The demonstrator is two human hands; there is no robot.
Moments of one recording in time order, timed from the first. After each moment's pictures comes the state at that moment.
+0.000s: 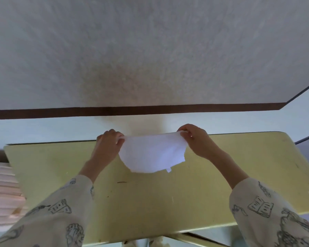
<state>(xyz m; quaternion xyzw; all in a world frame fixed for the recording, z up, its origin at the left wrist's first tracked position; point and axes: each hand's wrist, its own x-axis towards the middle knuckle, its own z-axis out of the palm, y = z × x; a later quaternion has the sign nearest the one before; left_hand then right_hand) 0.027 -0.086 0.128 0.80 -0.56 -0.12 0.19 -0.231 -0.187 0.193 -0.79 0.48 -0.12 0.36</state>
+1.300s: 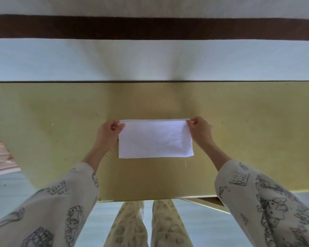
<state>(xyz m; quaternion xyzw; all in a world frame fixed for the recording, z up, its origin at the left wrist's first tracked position) 0.017 -0.051 -0.040 0.86 -0.24 -0.38 0.23 -0.223 -0.178 -0.044 -0.60 0.69 -0.03 0.41</state>
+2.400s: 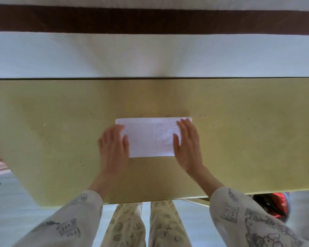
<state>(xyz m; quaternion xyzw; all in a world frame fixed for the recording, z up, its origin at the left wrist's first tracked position) -0.027 -0.015 -0.053 0.85 -0.48 -0.13 0.16 -0.218 -0.113 -0.059 -0.82 0.51 -0.16 0.20</state>
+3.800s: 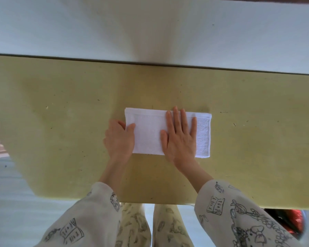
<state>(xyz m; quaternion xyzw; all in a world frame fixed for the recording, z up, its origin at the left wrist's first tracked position) -0.027 -0.040 -0.053 0.92 -0.11 -0.31 0.21 -0.176 -0.096 -0.109 -0.88 0.46 0.01 0.10</state>
